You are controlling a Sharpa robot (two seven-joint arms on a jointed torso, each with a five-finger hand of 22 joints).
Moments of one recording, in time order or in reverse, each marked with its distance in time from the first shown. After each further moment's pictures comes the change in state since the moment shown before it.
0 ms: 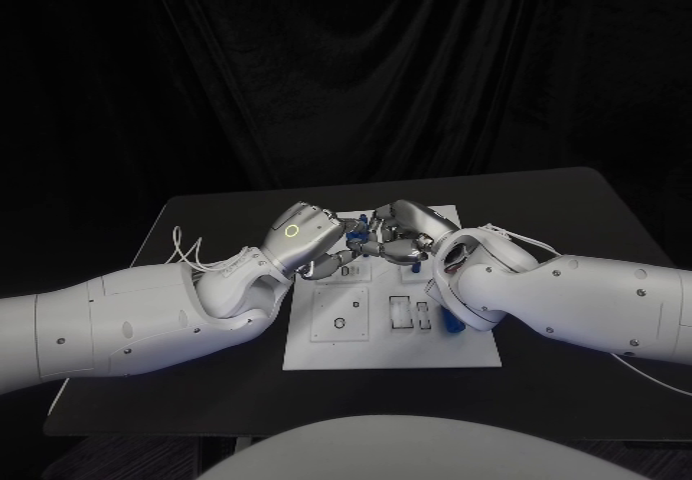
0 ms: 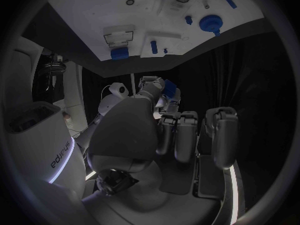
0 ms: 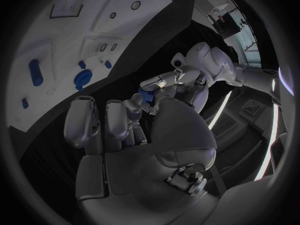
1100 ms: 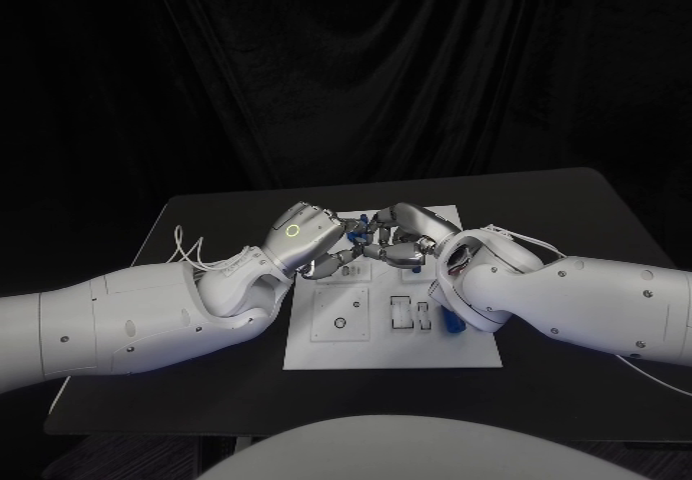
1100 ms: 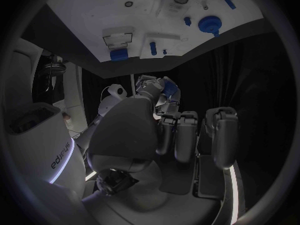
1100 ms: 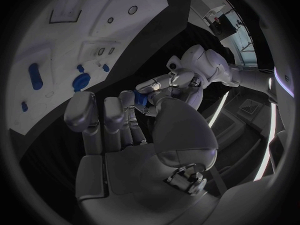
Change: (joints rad) left arm 0.000 0.004 -0.002 -0.011 0.000 0.001 0.002; left_hand -0.004 0.003 0.003 0.003 0.005 0.000 0.000 0.004 0.000 0.000 0.000 0.000 0.000 0.000 0.000 0.000 0.000 0.000 0.000 0.000 0.000 0.000; right arm -0.001 -0.014 0.000 0.007 0.012 0.032 0.040; right_hand -0.014 -0.014 0.222 0.002 0.387 -0.034 0.056 -0.321 -0.272 -0.227 0.052 -0.182 -0.237 -0.068 0.036 -0.076 -0.096 0.000 -0.056 0.031 -0.134 0.000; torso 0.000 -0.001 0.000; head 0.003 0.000
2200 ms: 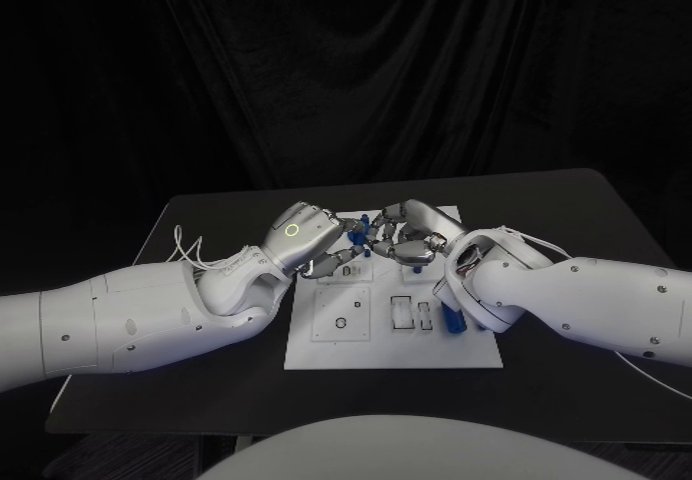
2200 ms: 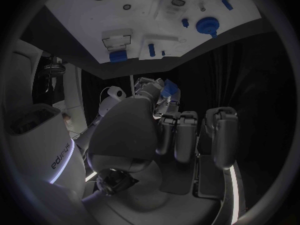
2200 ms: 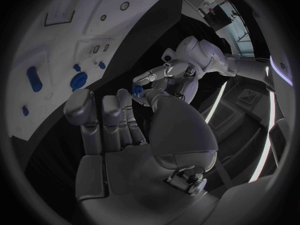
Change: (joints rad) left arm 0.000 -0.002 -0.001 -0.009 -0.001 0.001 0.002; left_hand -0.004 -0.004 0.003 0.003 0.004 0.000 0.000 -0.005 0.001 0.000 0.000 0.000 0.000 0.004 -0.004 0.000 0.000 0.000 0.004 -0.004 -0.004 0.000; right arm 0.000 -0.029 -0.001 0.006 0.110 -0.025 0.086; right_hand 0.067 -0.039 0.088 -0.030 -0.012 -0.032 0.039 -0.083 -0.126 -0.084 0.027 -0.052 -0.066 -0.035 0.026 -0.023 -0.033 0.017 -0.027 0.023 -0.058 0.000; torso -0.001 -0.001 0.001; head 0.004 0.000
